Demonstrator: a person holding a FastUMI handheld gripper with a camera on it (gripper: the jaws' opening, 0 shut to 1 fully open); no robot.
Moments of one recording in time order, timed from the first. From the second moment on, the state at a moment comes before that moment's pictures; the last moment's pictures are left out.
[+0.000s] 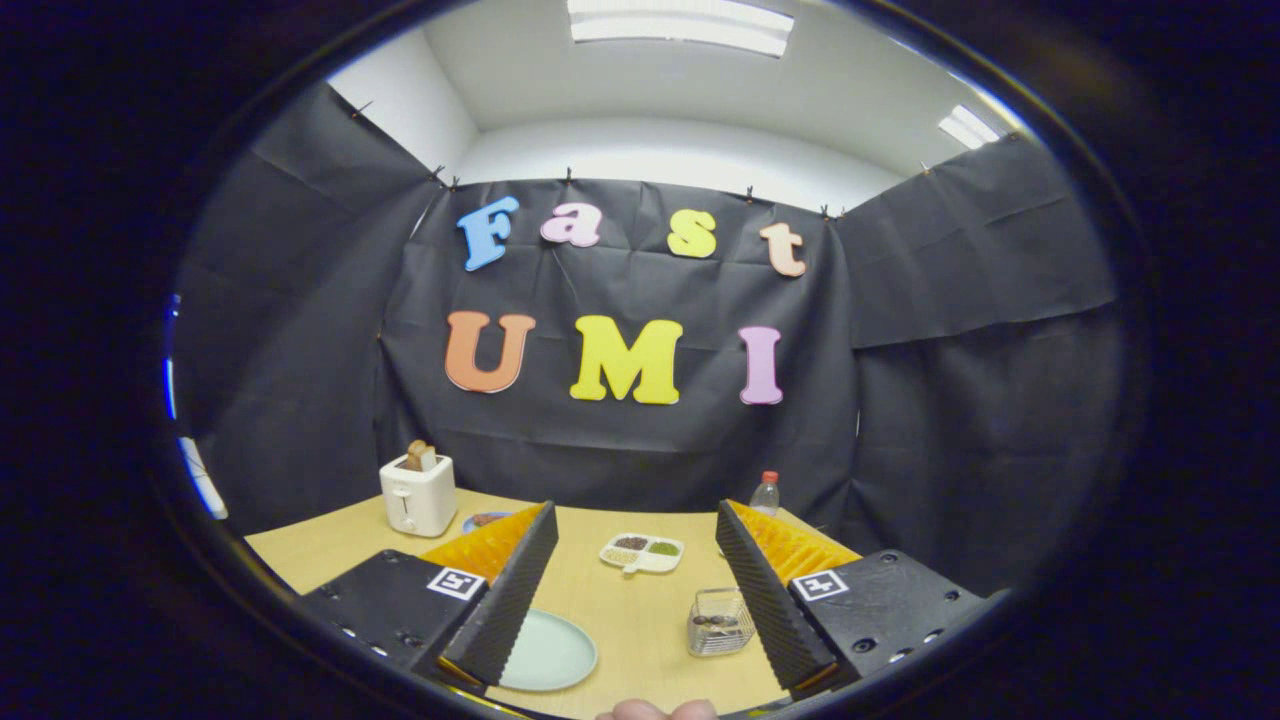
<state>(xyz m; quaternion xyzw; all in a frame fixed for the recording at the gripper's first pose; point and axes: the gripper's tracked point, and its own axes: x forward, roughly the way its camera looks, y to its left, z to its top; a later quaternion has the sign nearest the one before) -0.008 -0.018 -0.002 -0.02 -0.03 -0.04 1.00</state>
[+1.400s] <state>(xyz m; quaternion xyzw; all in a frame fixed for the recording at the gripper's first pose) -0.009 -0.009 0.016 0.02 -0.05 -0.06 1.00</state>
